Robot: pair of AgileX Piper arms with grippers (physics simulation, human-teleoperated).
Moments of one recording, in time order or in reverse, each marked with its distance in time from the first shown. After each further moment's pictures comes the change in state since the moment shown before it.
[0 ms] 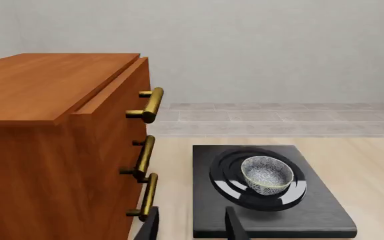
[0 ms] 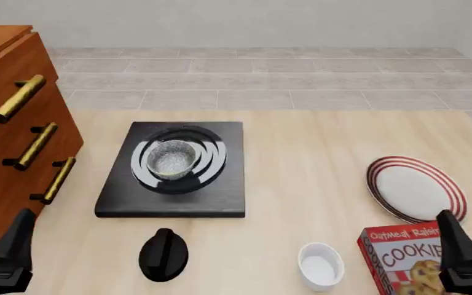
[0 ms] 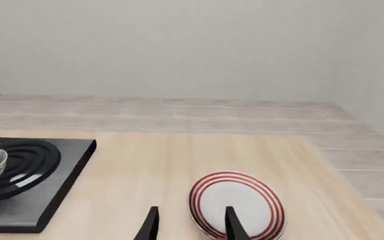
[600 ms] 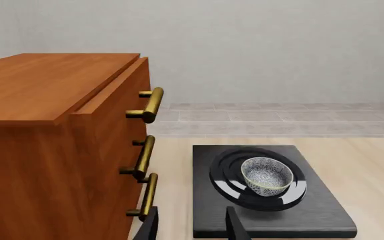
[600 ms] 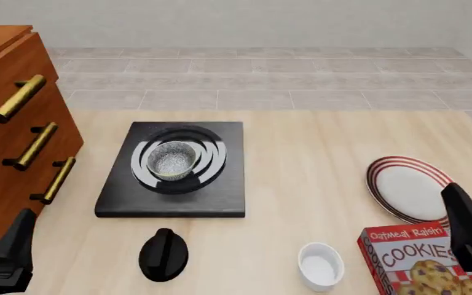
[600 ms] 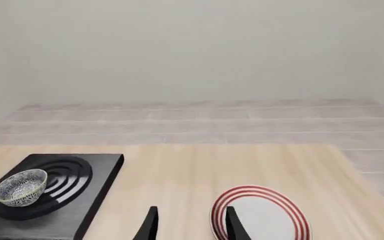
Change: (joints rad) left arm 0.000 0.000 0.000 0.000 0.000; right arm 0.080 0.131 -0.172 0.043 0.081
